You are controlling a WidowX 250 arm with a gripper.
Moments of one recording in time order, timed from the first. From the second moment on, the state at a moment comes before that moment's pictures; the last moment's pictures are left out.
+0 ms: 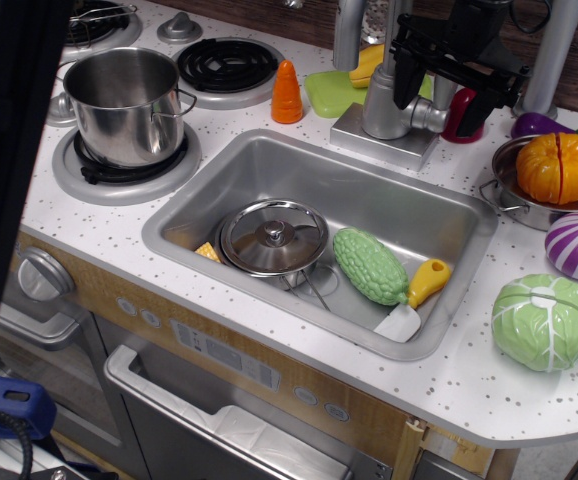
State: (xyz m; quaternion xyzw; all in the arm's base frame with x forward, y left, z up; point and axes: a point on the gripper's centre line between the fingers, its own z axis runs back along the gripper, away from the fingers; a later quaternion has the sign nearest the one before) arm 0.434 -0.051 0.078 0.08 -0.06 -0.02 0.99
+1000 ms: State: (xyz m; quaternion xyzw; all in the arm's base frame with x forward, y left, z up) arm 0.451 -0.055 0.078 0.17 -0.11 -0.04 0.98
